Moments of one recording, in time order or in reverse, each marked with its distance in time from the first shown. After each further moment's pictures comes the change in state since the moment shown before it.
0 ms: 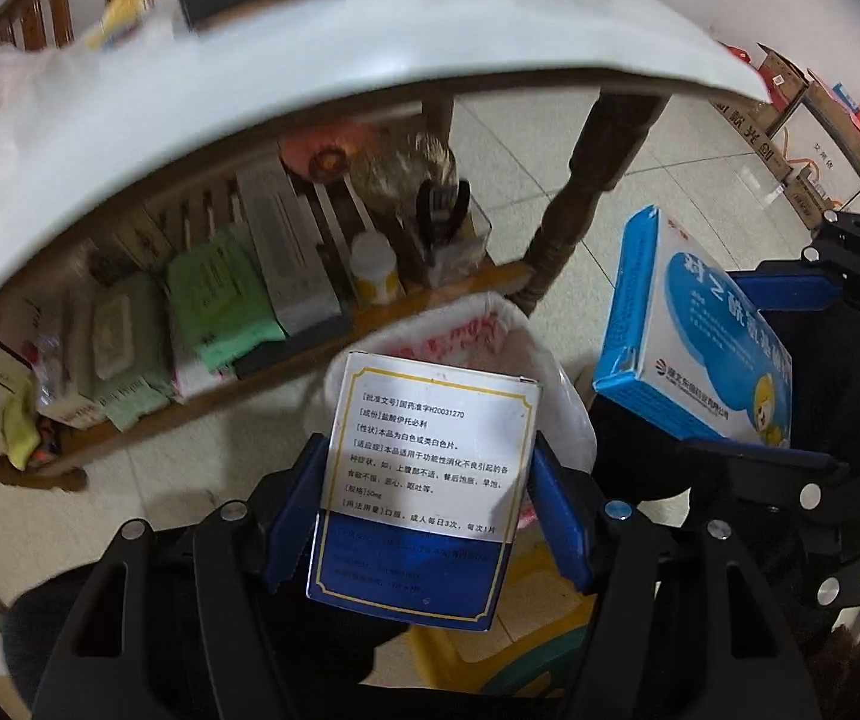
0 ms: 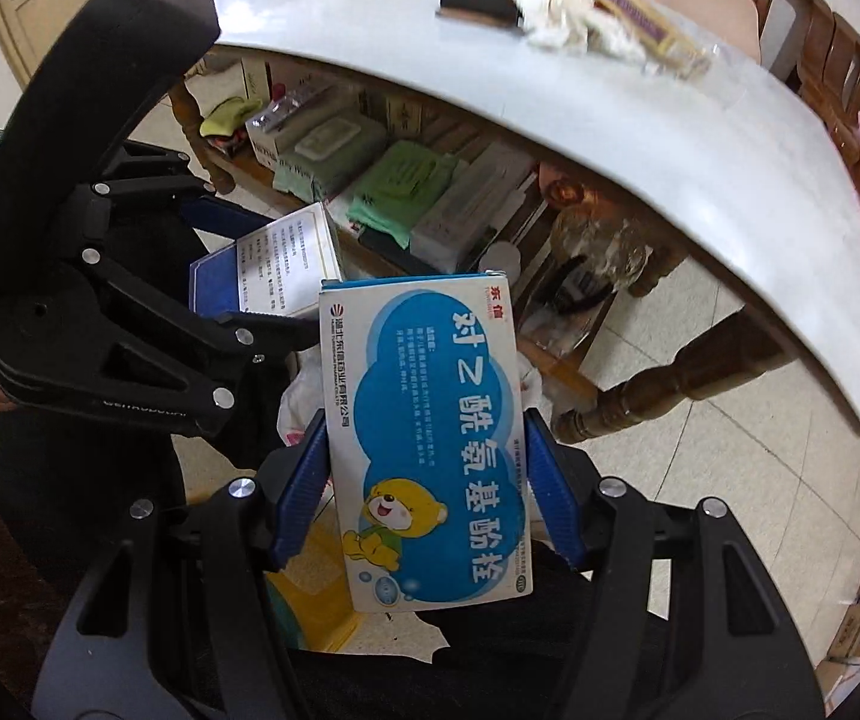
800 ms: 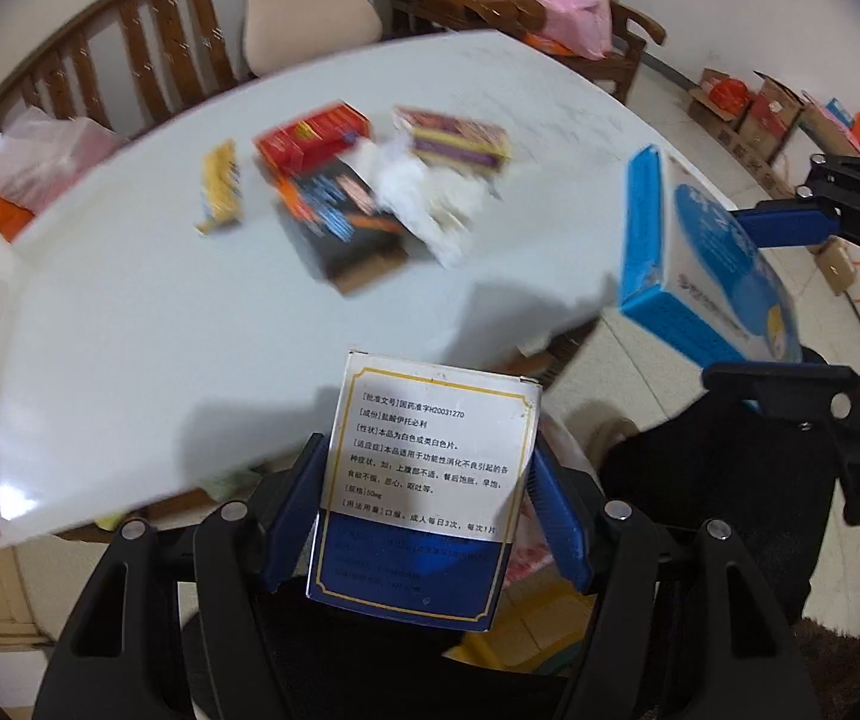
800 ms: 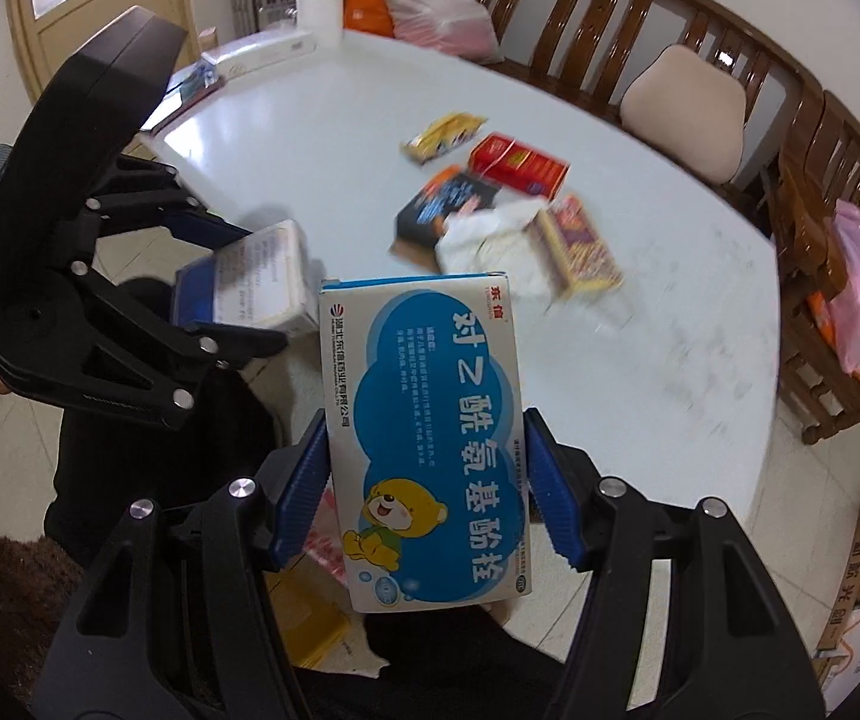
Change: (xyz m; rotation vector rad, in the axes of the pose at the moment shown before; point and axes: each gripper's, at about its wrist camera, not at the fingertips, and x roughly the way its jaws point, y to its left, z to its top) left arm -0.120 0.016 0.061 0.053 -0.108 0.066; right arm -0.114 -0.024 0.085 -0.076 -0.129 -0.039
